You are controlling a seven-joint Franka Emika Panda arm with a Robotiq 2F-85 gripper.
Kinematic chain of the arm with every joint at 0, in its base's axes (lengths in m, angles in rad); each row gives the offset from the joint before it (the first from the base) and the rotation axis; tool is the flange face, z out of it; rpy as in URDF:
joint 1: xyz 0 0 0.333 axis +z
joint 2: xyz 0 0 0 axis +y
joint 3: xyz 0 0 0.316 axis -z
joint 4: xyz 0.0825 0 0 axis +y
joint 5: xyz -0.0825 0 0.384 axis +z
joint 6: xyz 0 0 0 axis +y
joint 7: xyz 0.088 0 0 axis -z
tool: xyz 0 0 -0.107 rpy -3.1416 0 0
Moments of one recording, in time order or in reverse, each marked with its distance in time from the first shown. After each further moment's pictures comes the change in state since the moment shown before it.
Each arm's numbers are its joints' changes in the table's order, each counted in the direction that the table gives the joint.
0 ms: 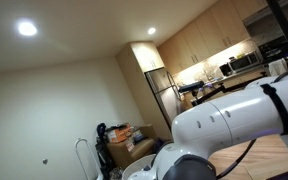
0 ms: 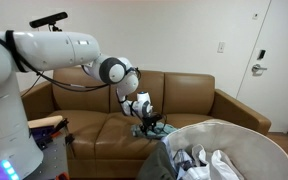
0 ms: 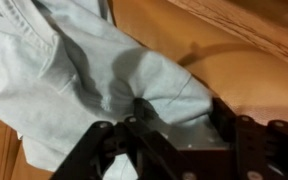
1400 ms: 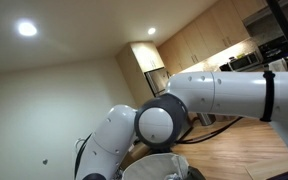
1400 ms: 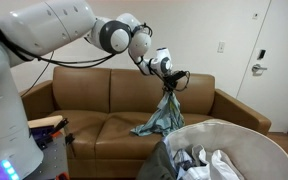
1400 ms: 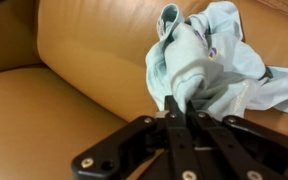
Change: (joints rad) arm -0.151 -0.394 -0.149 -0.050 0.007 0.232 -0.191
